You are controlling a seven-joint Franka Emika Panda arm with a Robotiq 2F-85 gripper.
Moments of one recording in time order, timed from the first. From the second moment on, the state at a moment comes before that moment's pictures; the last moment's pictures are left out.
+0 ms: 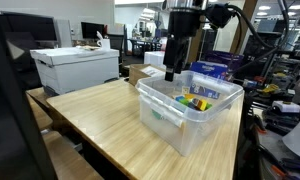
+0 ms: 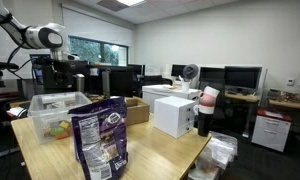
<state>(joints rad) 0.22 -0.08 0.26 -2.30 0.01 2.26 0.36</state>
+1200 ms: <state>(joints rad) 0.28 -0.03 0.29 -2.30 0.10 2.37 0.34</state>
